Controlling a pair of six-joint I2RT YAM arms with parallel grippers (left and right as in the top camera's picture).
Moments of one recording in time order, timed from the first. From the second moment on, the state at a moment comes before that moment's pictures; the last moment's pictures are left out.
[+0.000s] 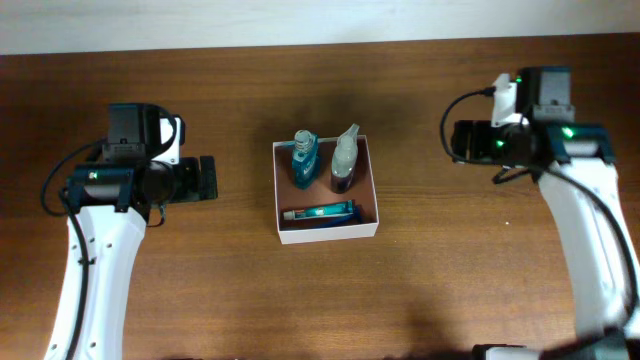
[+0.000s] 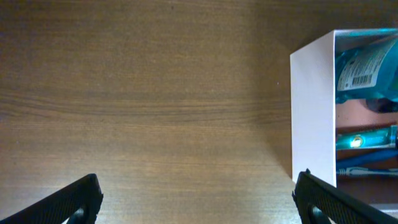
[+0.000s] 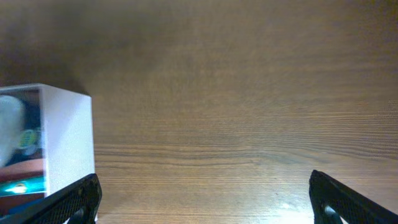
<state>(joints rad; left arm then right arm) 0.00 1.39 1.33 -1.05 0.00 -0.05 -0.07 1.50 1.40 -0.94 -0.07 0.02</state>
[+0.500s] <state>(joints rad) -0.05 0.59 0.97 -1.03 0.00 -0.05 -0.07 0.62 0.90 -1.04 0.00 0.10</state>
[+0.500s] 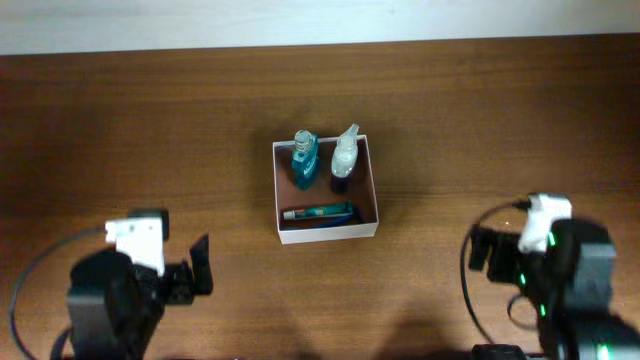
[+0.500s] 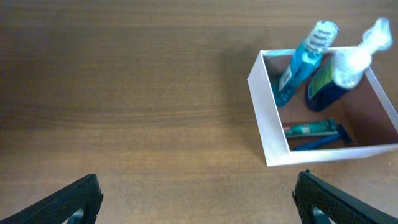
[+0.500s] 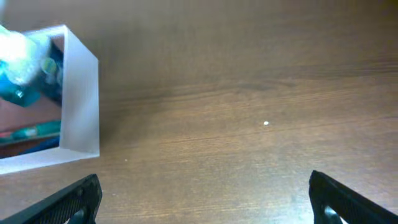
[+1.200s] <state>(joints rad) -0.05 0.52 0.94 -1.03 0.01 -0.05 -0.07 0.43 0.88 -1.05 0.05 0.11</state>
